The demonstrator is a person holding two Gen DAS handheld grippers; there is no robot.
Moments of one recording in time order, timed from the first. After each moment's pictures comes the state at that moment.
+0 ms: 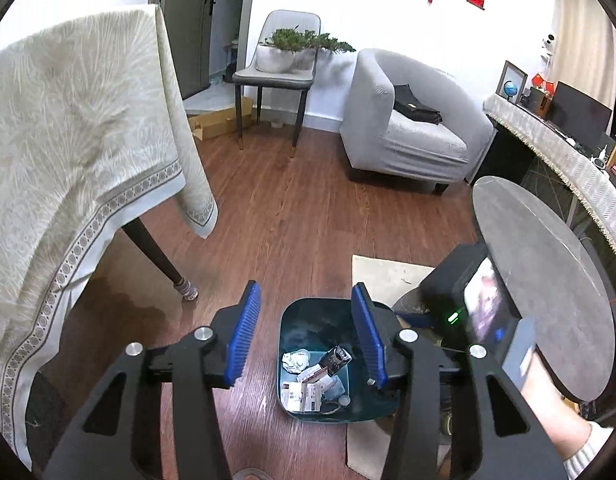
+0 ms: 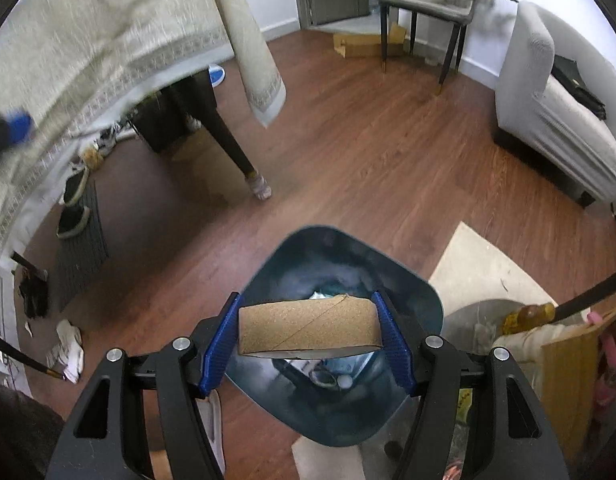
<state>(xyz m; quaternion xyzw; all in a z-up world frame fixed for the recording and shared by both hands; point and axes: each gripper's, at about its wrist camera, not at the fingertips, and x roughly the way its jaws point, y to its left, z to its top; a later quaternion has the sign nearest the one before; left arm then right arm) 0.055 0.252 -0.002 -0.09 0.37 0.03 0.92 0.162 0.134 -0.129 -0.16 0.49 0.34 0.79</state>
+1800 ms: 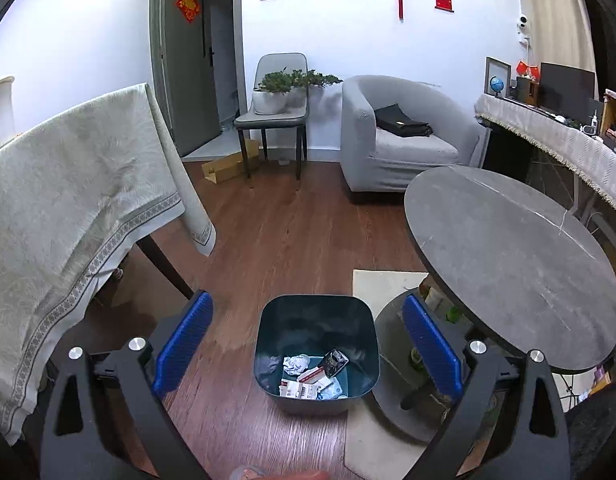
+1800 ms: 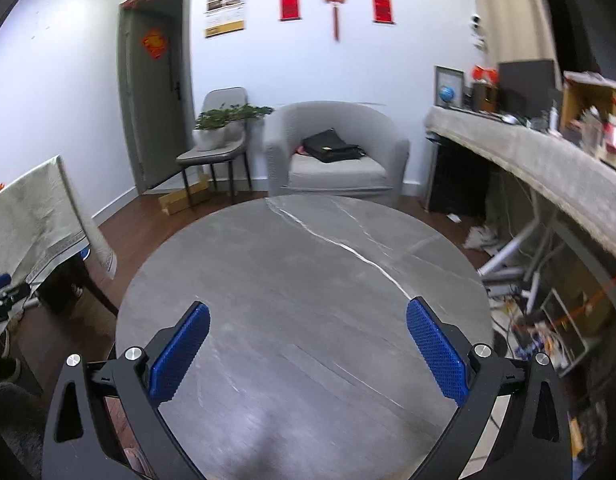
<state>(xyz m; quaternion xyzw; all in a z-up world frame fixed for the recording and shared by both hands) -0.032 0.130 0.012 -0.01 0.31 0.07 0.95 0.018 -0.253 0.040 0.00 0.27 0.08 0.96</state>
